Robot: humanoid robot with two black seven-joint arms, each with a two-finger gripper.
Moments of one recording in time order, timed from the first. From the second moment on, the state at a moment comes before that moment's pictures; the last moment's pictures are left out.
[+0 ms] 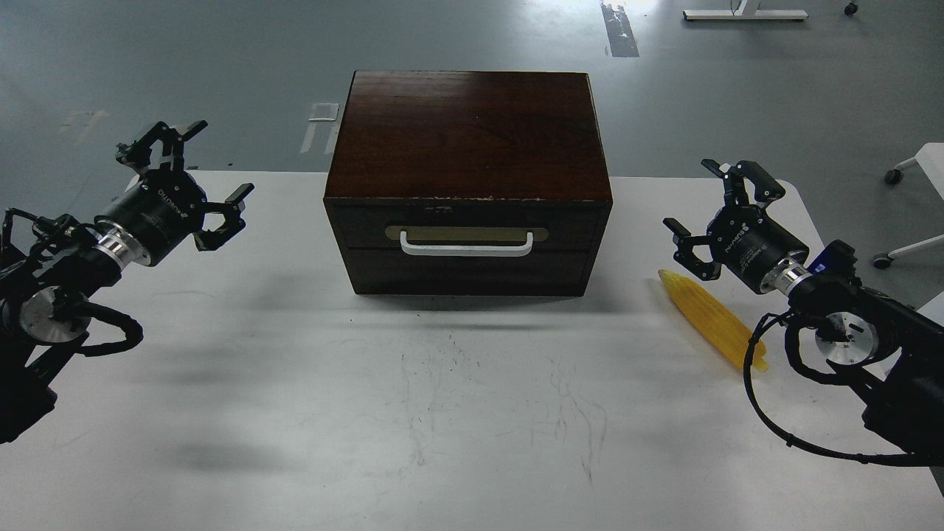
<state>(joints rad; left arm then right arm) -0.59 0.59 -0.80 -0.85 0.04 -0.49 -0.17 0.65 -0.46 0.57 0.73 -0.07 0.49 0.29</state>
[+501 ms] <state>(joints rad) -0.67 0.66 -0.81 -0.80 0.04 -0.49 -0.17 0.68 -0.48 0.57 0.73 -0.07 0.49 0.35</state>
